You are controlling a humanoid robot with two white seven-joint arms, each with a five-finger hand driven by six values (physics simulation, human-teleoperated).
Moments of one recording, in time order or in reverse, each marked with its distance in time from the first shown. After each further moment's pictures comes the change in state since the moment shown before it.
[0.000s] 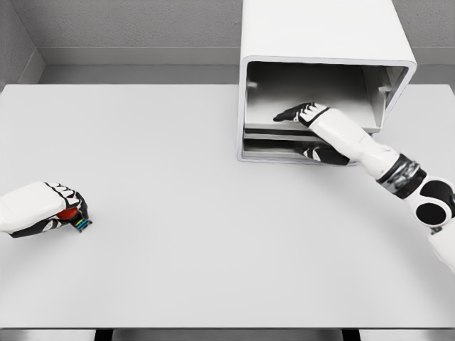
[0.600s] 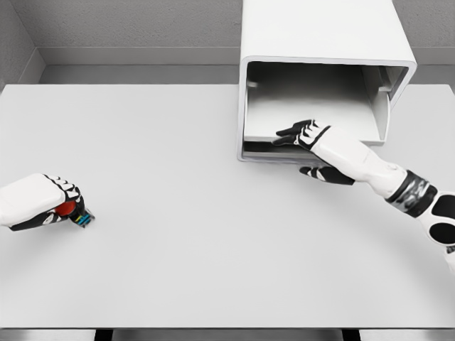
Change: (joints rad) left arm -0.025 -0.007 0.010 -0.014 0.011 -0.001 -0.001; right arm 0.098 -0.089 -0.006 -0.140 0.007 -0.002 -0.003
